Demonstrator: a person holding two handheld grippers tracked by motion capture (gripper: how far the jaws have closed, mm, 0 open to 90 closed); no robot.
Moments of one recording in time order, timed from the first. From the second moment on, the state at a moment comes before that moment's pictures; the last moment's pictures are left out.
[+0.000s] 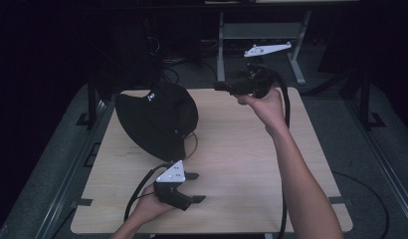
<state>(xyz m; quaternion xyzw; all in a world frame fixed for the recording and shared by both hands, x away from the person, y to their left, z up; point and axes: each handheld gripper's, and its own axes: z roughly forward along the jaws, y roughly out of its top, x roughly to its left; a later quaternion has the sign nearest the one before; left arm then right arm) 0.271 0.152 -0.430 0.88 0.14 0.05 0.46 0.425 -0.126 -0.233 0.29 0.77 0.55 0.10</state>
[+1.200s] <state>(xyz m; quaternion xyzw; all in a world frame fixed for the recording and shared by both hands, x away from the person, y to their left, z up) 0.280 0.157 -0.434 0.87 0.19 0.03 0.45 0.370 -0.214 -0.300 0.35 0.77 0.53 0.09</state>
